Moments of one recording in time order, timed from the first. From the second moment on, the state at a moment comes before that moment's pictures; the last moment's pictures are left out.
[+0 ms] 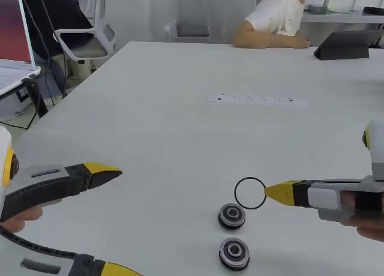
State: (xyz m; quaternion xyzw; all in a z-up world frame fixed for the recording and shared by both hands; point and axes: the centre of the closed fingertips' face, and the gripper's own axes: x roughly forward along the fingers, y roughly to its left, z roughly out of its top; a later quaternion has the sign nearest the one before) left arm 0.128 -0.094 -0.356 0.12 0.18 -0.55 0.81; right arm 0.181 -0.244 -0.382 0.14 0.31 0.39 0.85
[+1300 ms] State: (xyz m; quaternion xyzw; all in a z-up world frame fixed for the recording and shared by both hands) left arm 0.118 -0.098 -0.386 0.09 0.22 -0.55 0.80; right arm 0.170 -0.197 -0.365 0.12 0.28 0.45 0.84
